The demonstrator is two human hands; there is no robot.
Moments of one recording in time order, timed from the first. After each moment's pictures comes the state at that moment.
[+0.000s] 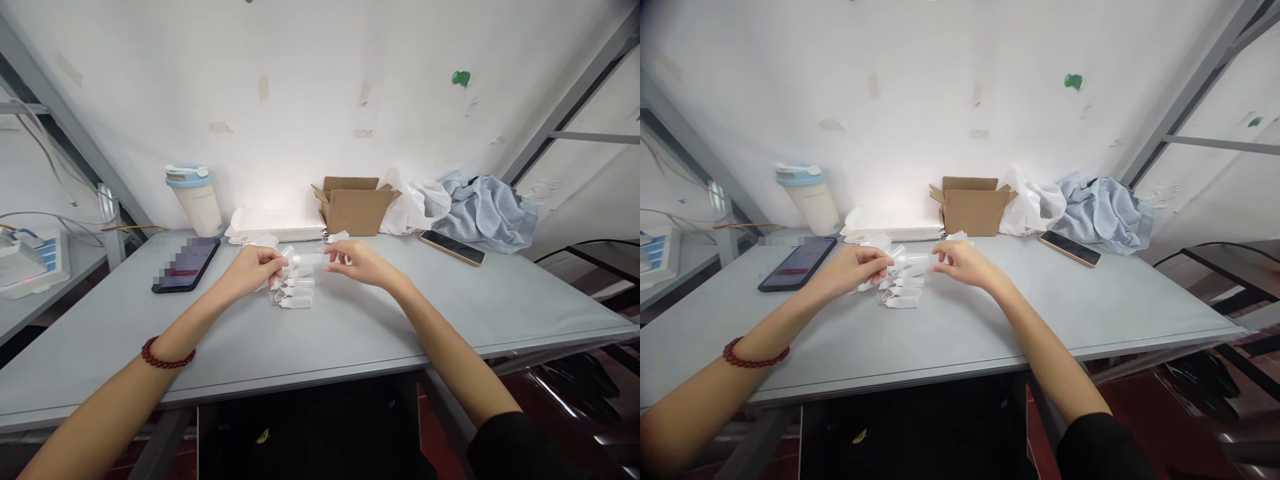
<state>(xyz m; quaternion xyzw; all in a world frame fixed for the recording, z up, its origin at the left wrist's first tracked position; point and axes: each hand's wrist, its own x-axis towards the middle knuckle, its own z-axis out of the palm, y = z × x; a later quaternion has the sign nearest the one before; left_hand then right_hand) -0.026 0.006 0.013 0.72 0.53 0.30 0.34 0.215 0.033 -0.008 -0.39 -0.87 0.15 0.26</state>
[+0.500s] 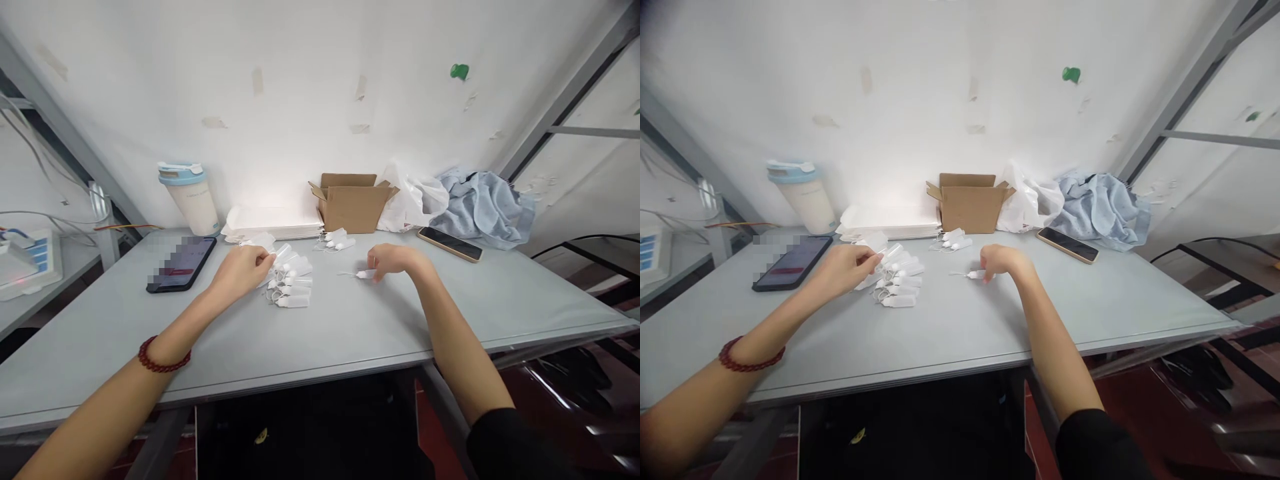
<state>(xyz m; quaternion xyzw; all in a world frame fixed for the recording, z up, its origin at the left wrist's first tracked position) -0.035 0.016 -0.003 0.77 0.58 0.25 0.08 0.270 0.052 0.008 -0.63 -0.75 0.17 -0.09</state>
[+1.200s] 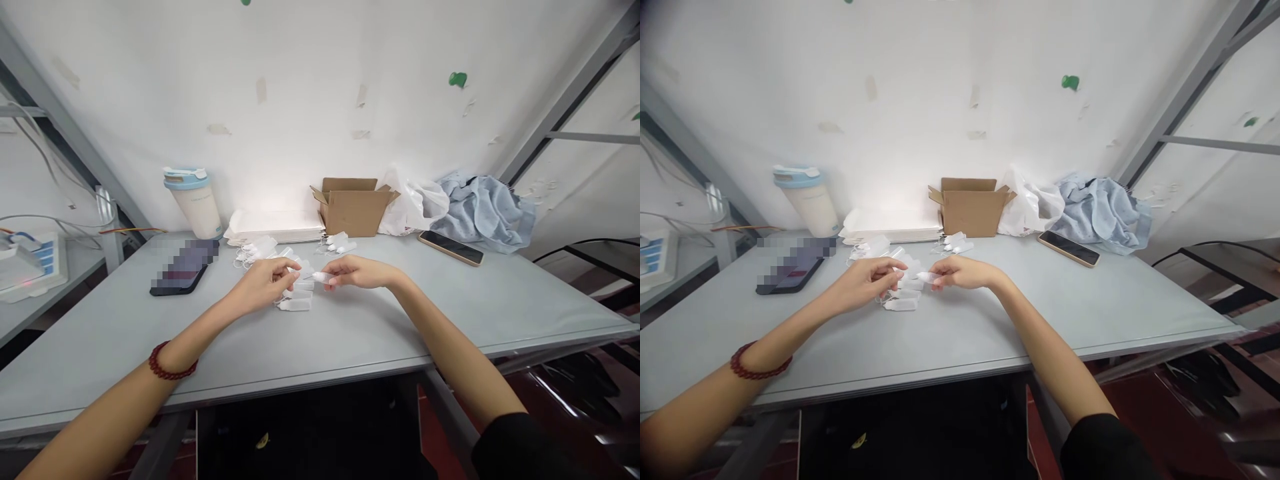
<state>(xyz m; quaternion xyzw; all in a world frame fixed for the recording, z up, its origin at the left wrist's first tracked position) -0.017 0.000 -0.006 0.77 0.47 0.27 0.34 0.222 0.033 0.000 -0.31 -0.85 0.43 0.10</state>
